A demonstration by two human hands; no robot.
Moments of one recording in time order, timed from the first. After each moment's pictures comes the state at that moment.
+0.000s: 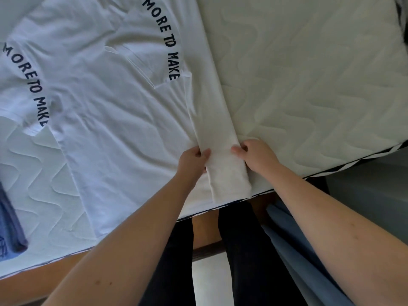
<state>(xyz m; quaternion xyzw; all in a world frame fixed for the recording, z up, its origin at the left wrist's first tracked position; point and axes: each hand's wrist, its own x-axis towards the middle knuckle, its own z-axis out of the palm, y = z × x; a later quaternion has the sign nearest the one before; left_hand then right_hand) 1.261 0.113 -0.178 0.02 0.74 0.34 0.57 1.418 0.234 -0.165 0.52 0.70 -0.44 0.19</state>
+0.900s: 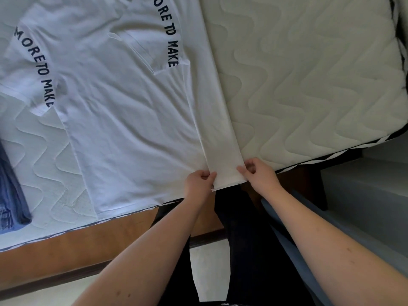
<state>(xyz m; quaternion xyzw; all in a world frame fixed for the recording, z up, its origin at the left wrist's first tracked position) 1.342 0.039 -0.167 0.03 0.80 0.25 0.54 1.498 0.161 -0.163 0.60 0.60 -0.52 0.13</state>
